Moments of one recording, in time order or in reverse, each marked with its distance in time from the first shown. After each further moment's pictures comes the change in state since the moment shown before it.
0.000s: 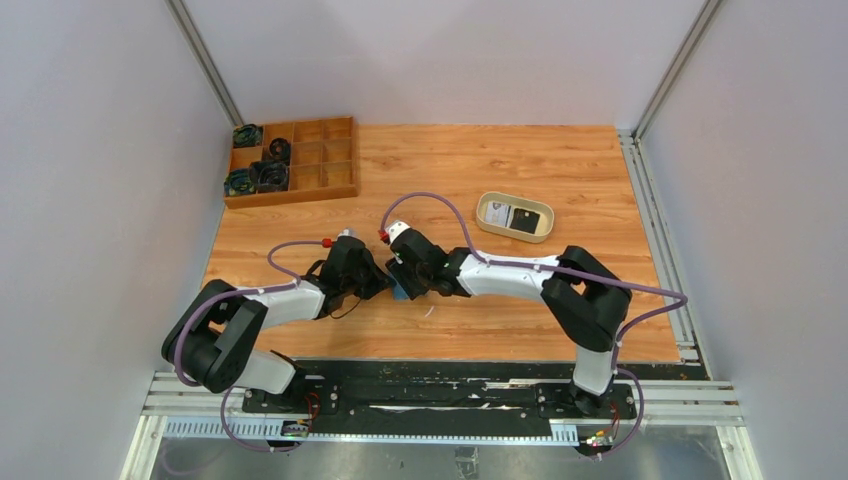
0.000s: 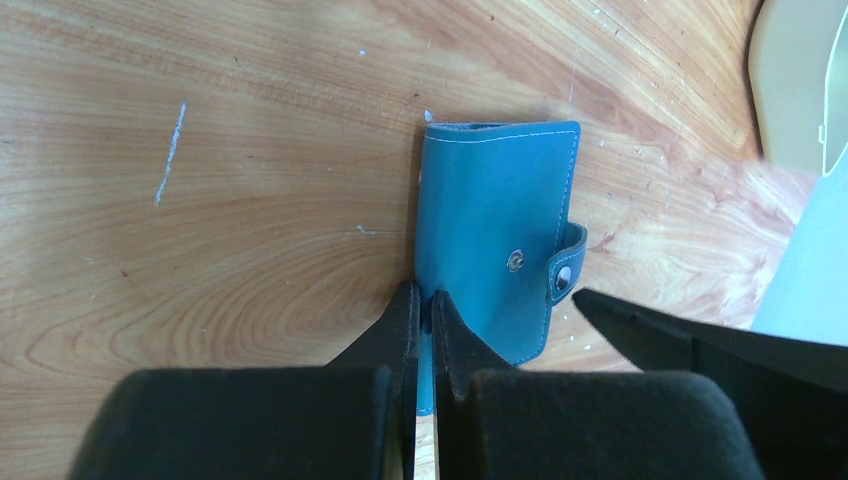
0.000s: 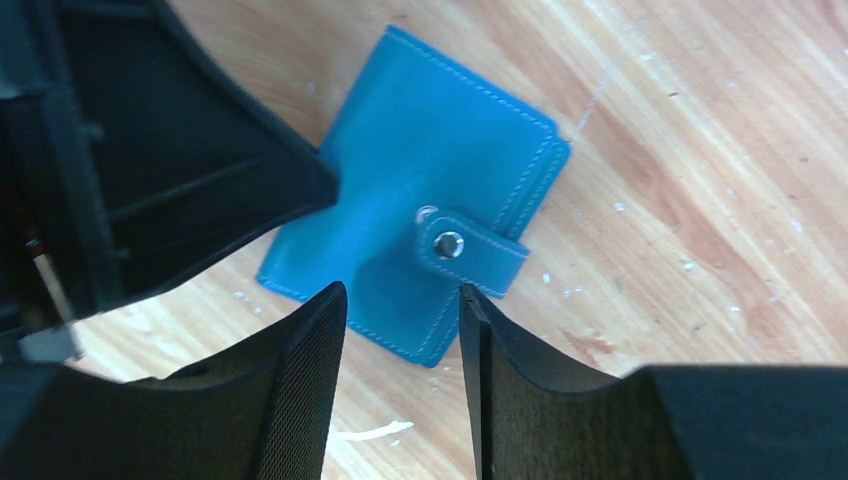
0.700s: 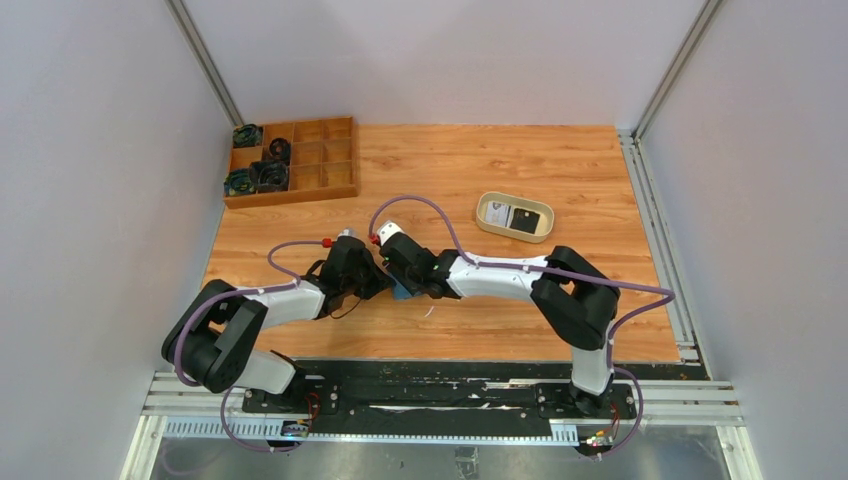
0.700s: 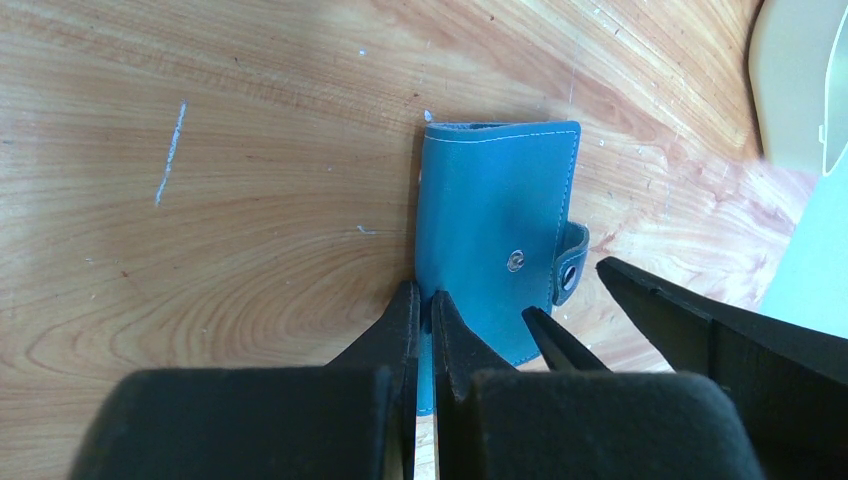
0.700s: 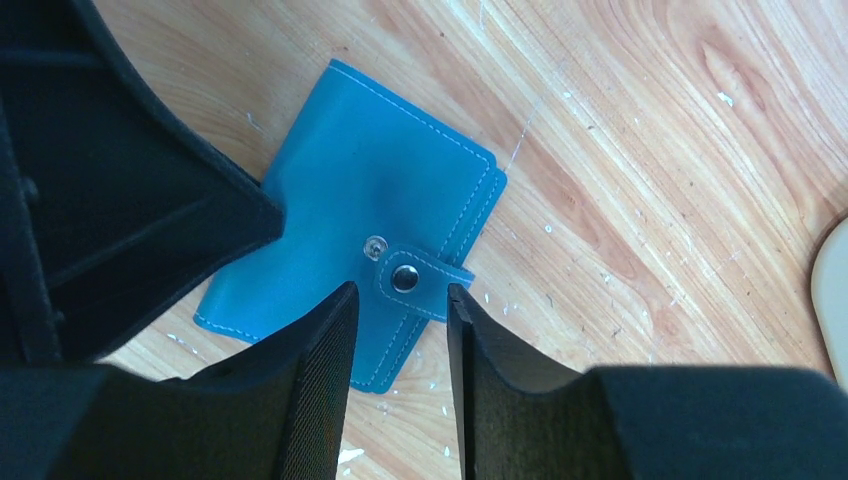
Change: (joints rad) left arm 0.000 0.000 0.000 0.000 0.000 0.001; right arm 0.040 0.056 0.067 -0.039 0.205 -0.100
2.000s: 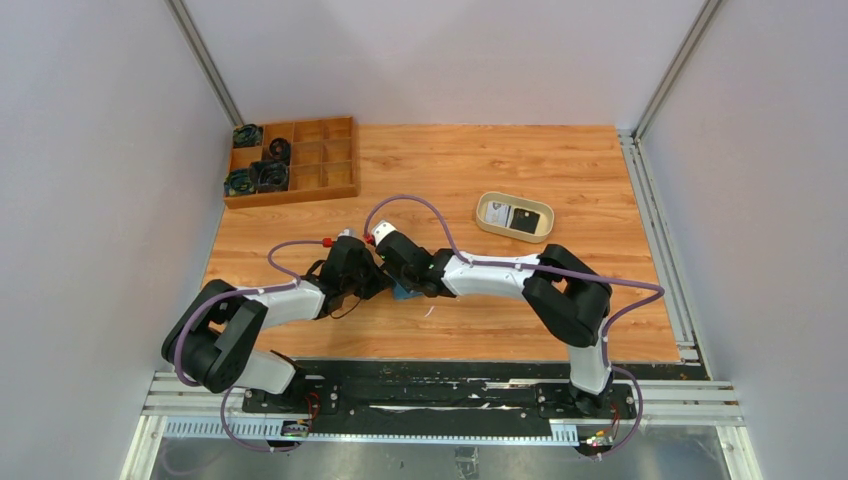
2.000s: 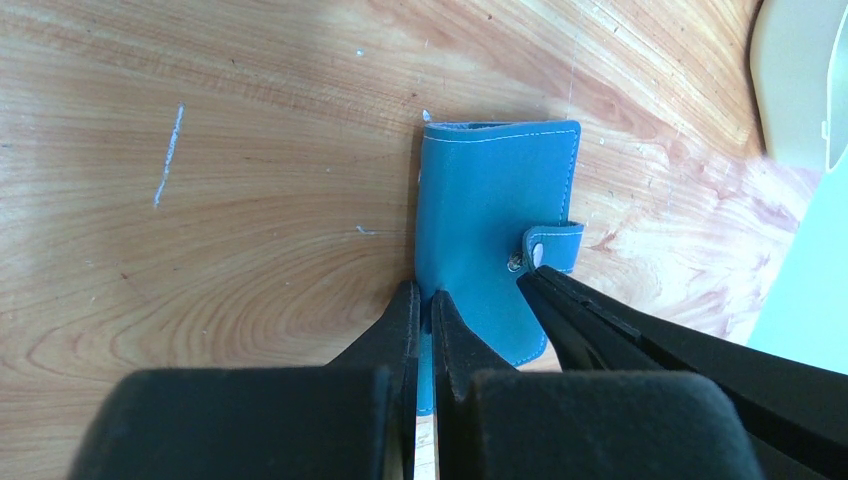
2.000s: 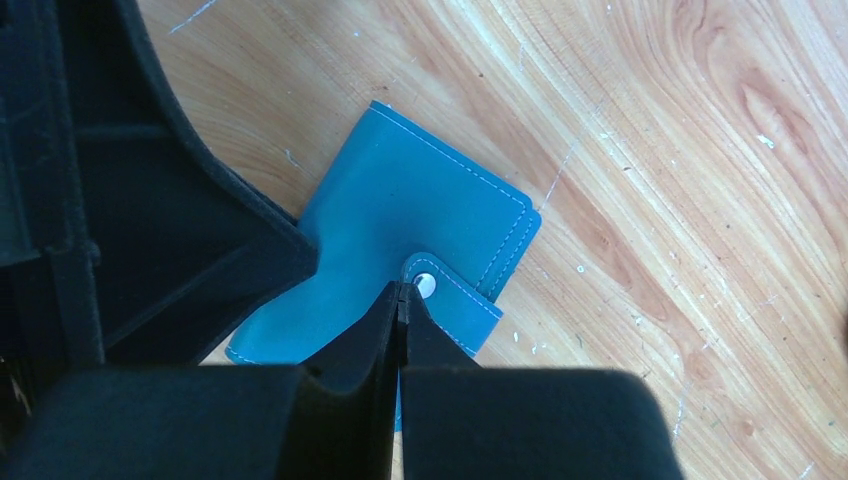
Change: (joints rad) left arm 0.000 0.000 0.000 0.000 0.001 0.010; right arm -0.001 0.049 0.039 0.038 -0.037 -0.008
